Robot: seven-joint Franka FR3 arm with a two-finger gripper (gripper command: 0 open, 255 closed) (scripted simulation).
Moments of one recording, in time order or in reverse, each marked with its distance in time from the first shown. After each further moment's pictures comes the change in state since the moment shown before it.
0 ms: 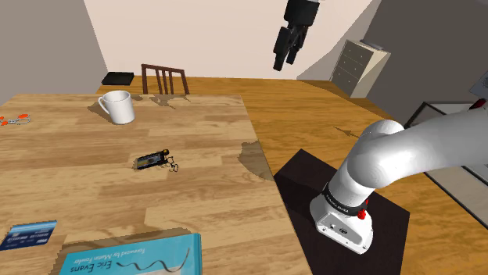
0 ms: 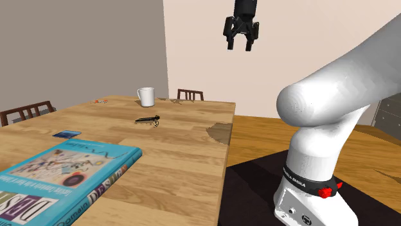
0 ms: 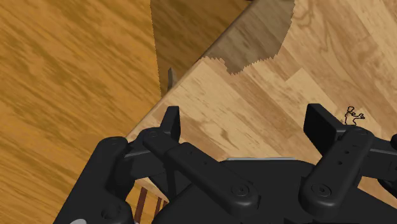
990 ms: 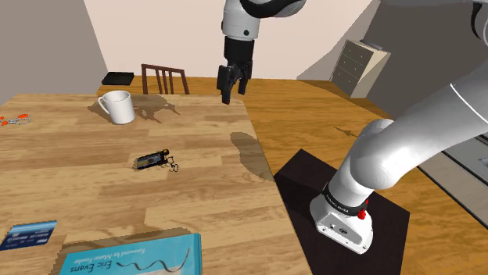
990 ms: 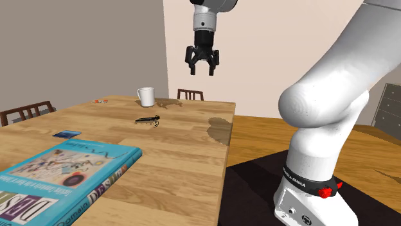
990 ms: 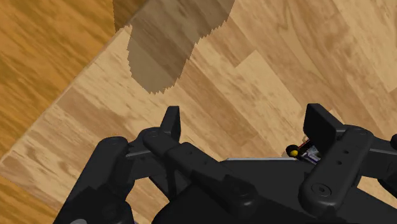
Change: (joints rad) arm 0.081 0.342 0.168 0.032 0.104 0.225 0.117
